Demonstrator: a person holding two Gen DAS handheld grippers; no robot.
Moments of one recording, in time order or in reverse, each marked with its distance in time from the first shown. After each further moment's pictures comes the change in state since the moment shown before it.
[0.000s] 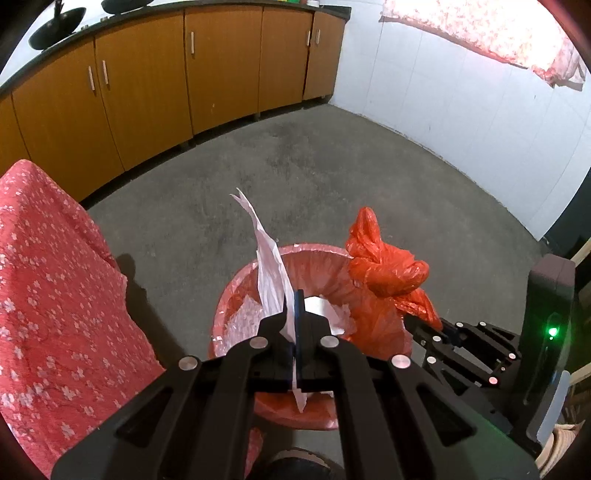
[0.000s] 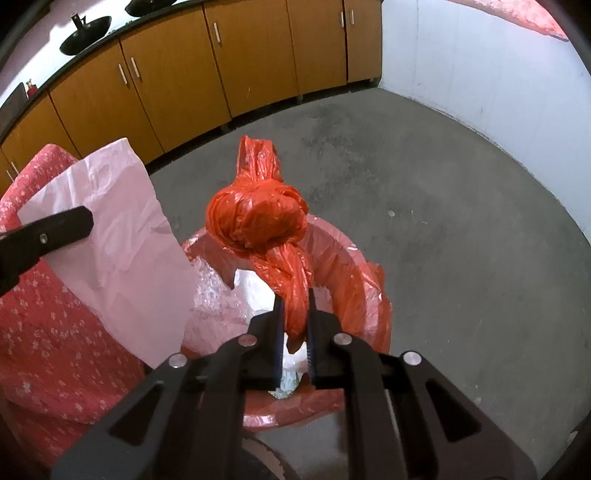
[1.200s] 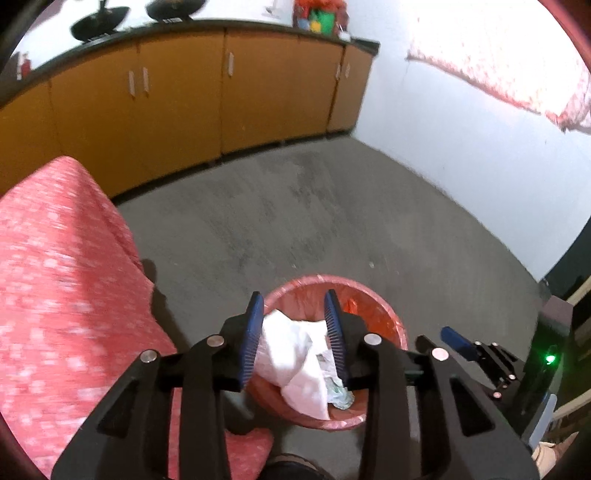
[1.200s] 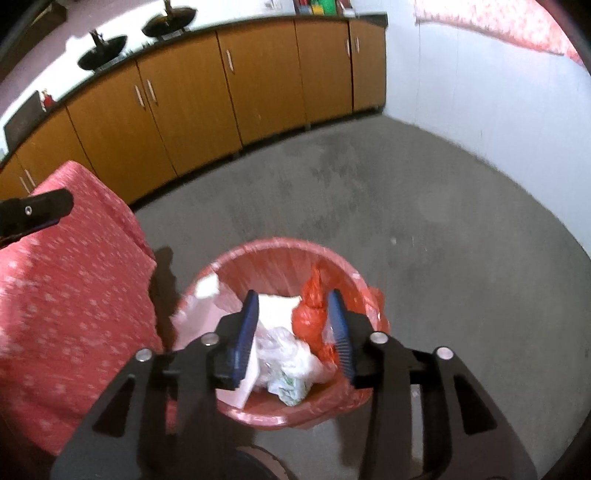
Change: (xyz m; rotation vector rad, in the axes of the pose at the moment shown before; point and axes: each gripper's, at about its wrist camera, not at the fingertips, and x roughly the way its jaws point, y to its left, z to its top) left arm -0.081 0.037 0.010 -0.121 -0.128 0.036; right arm -0.060 0.008 0.005 -0.020 -0.130 0.030
